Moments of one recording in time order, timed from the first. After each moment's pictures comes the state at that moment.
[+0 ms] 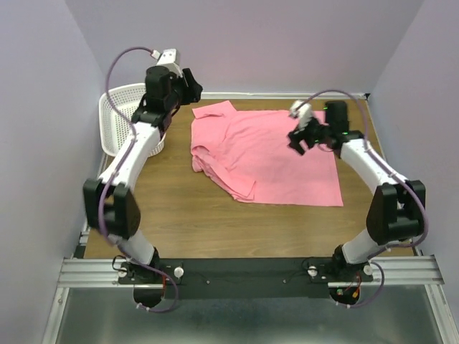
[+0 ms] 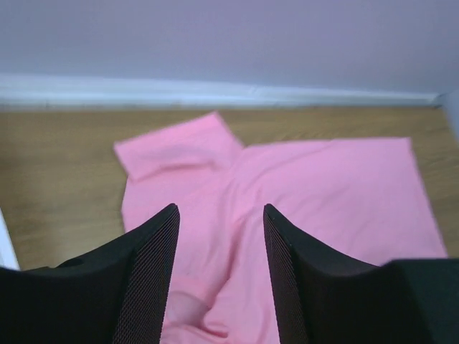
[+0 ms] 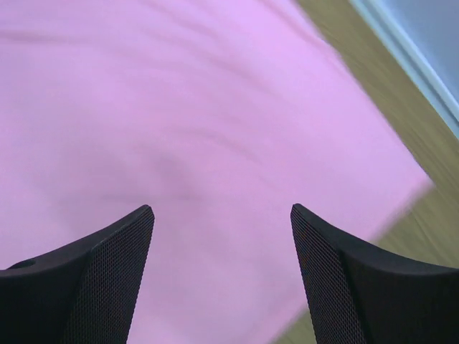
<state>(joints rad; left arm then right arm) -0.18 1.82 1.64 -0.16 0.14 -0.34 0.03 1.66 1.24 -0.27 -0.44 -0.63</state>
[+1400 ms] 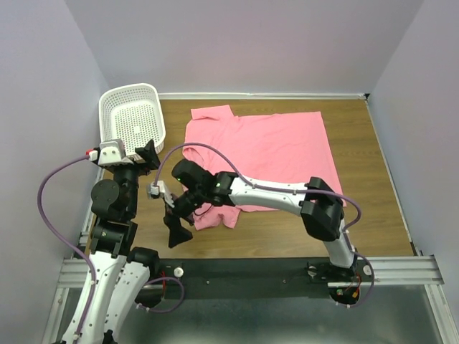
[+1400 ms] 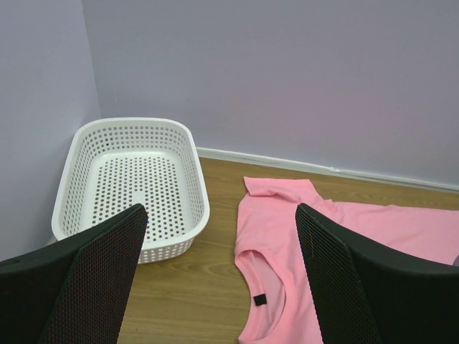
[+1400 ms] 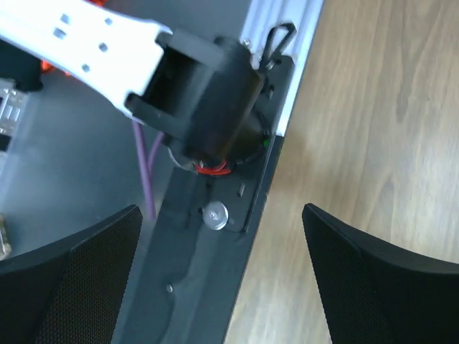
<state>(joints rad) -0.19 0.49 0.68 -0.01 -0.24 -0.13 1.19 2.06 1.71 -0.30 -0.80 -0.07</state>
